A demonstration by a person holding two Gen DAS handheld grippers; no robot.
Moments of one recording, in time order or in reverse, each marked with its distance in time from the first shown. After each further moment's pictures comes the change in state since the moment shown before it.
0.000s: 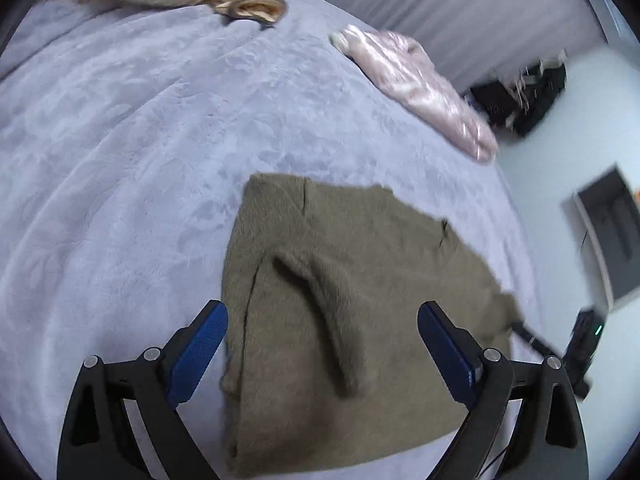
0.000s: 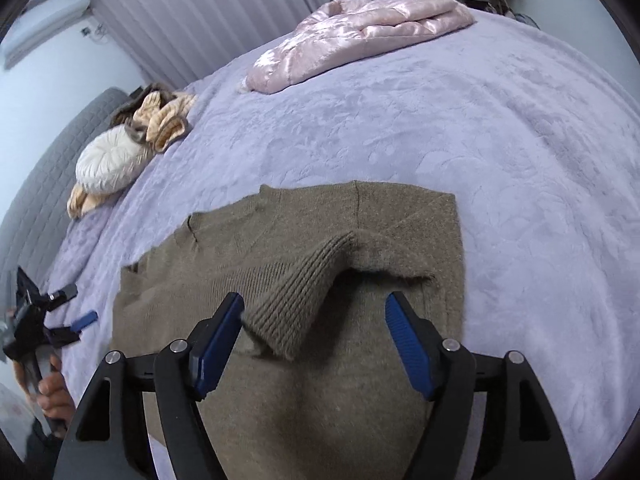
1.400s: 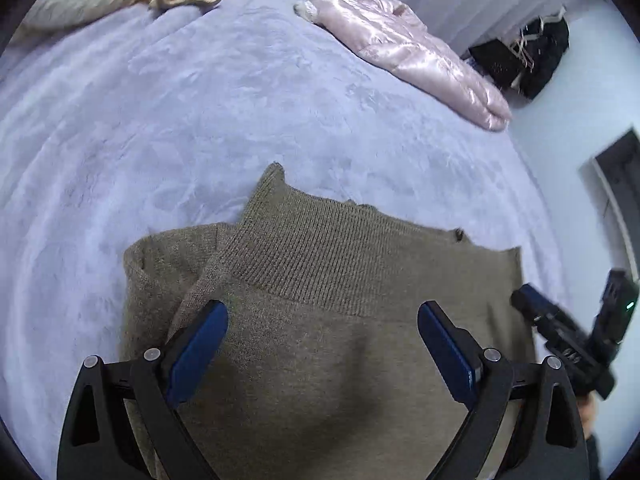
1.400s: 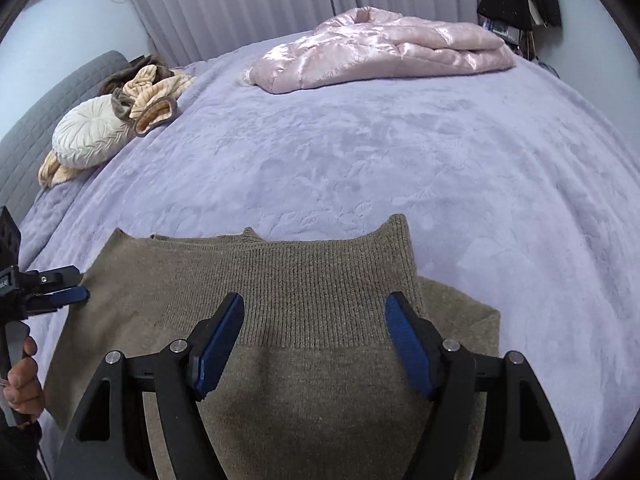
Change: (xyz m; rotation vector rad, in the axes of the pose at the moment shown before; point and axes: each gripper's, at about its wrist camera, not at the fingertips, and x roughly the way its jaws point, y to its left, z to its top) left arm 0.092 -0.049 0.063 0.081 0.047 0.093; right arm 0.065 0.027 0.057 -0.146 -0.020 -0.116
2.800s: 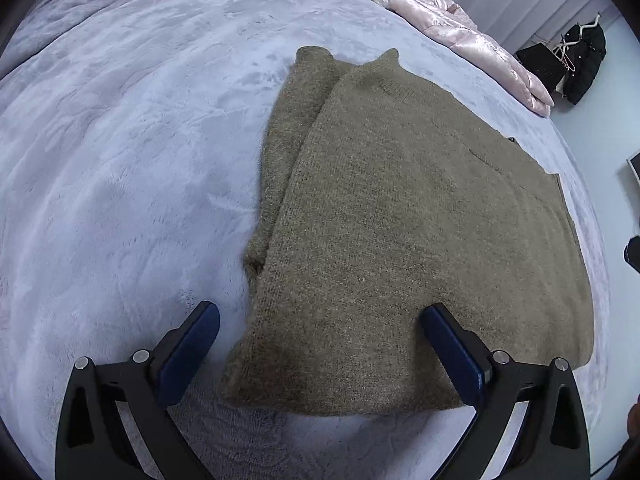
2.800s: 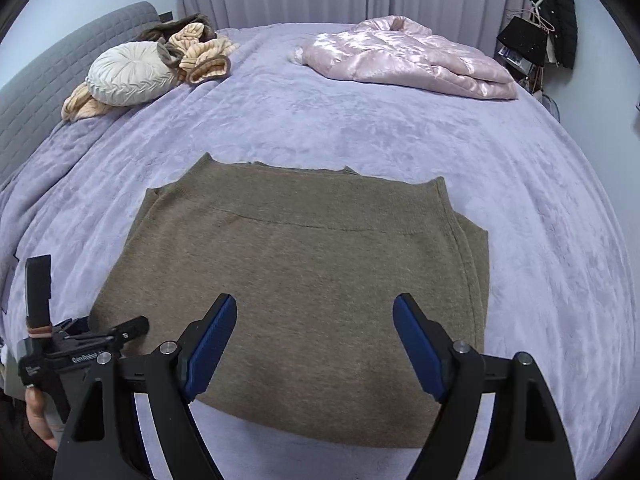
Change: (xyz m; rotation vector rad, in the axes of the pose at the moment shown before) left arm -0.037 0.050 -0.150 -0.146 -0.005 0.111; right arm -0.101 0.118 -0.057 -0.134 0.083 -0.088
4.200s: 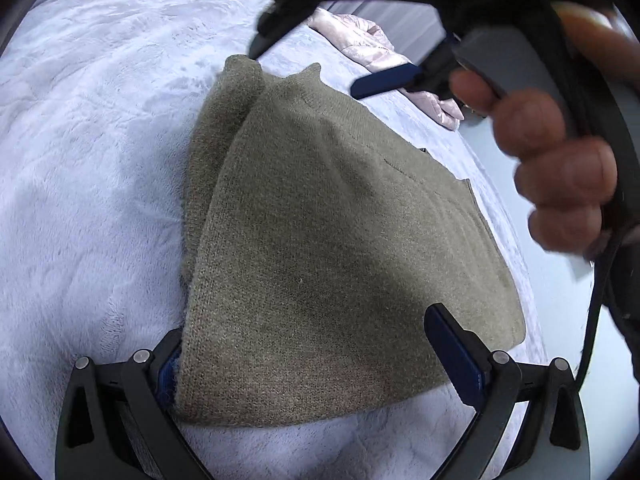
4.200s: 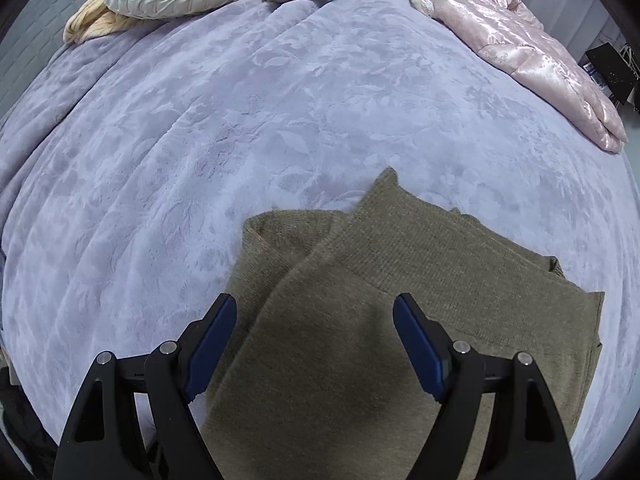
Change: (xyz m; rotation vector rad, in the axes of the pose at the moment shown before) left arm -0.005 0.037 -0.021 0.069 -0.079 -0.379; right arm 0.149 0.208 0.110 -0.158 0.287 0.030
